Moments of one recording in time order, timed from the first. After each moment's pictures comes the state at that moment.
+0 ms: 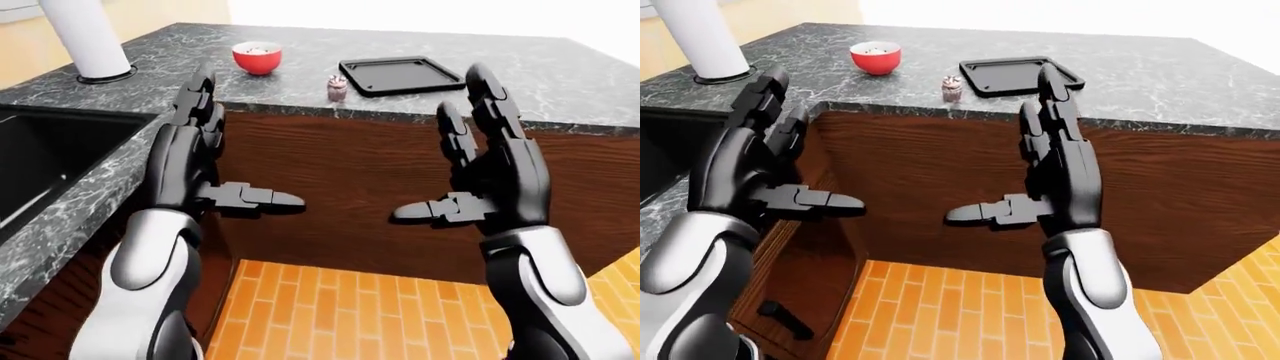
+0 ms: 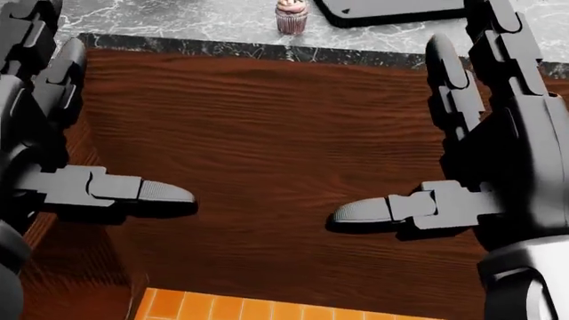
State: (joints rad) left arm -0.51 0.15 0.11 -0.90 -0.04 1.19 -0.03; right arm -0.31 -0.10 -0.13 -0.88 0.32 0.82 -0.11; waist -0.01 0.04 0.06
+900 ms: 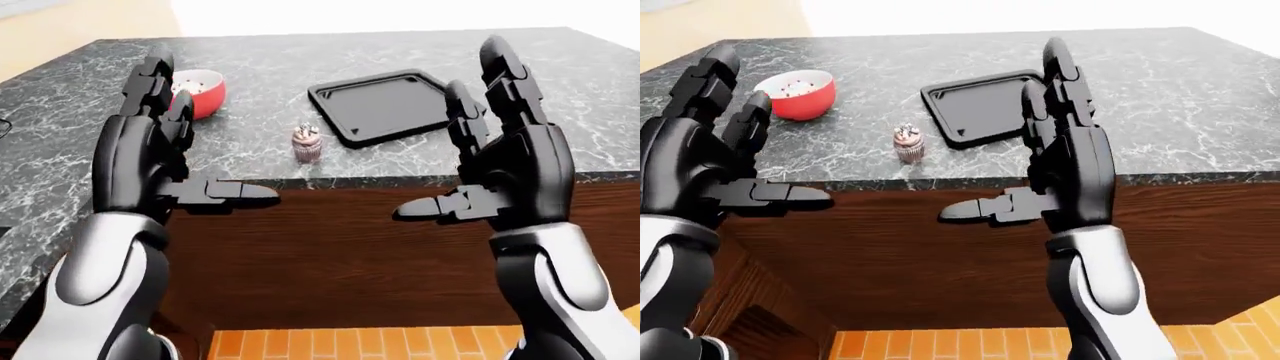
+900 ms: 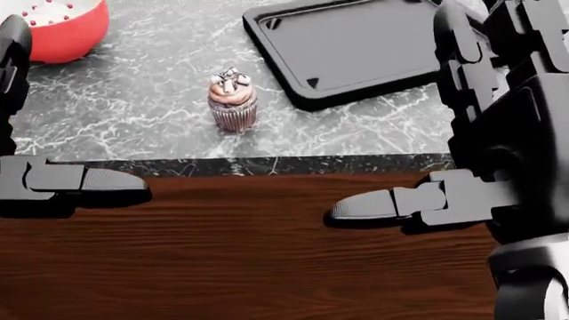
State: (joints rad) left arm -0.53 0.23 0.26 -0.96 -0.20 1.23 0.03; right arm -0.37 -0.13 -0.14 -0.94 0.36 0.86 -0.16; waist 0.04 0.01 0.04
